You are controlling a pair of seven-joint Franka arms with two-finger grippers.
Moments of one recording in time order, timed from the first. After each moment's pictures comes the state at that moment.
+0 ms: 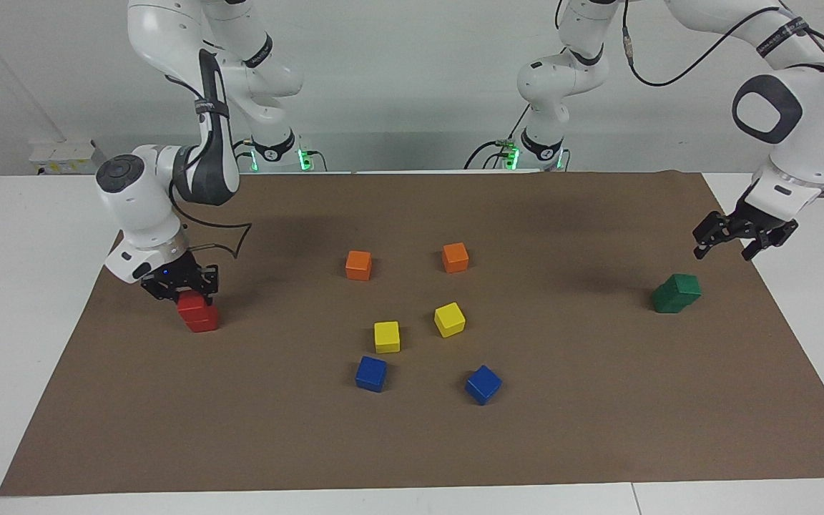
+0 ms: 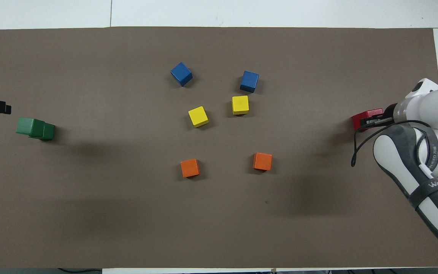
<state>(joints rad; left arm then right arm) 0.24 0.07 -0.06 -1.75 -0.04 1.91 0.30 -0.08 0.15 -0.03 -2.12 -0.02 2.38 -0.24</state>
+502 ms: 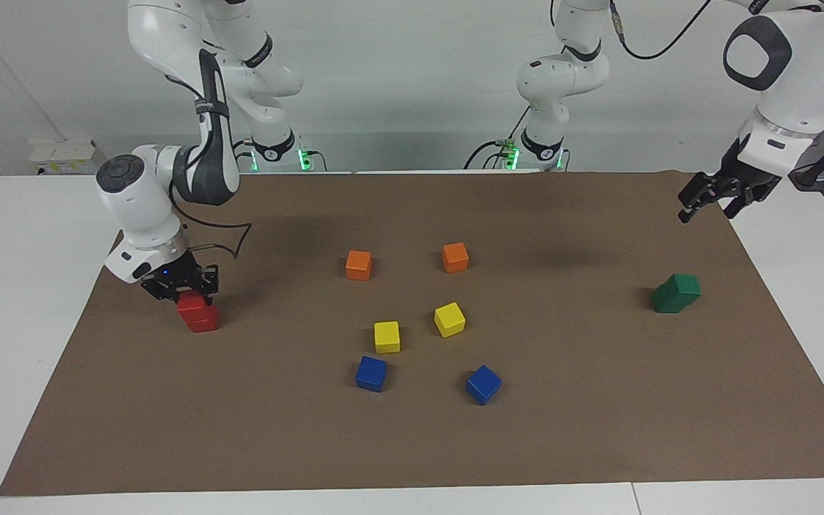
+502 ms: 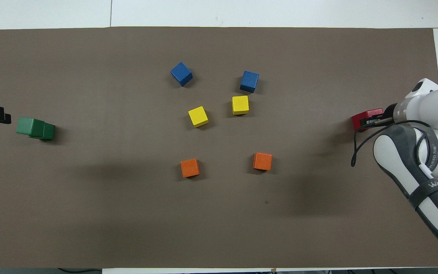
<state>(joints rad) 0.19 -0.04 -0.07 -1.75 -0.04 1.74 0.07 -0.08 0.15 -0.03 -2.13 -0.02 2.38 -0.24</state>
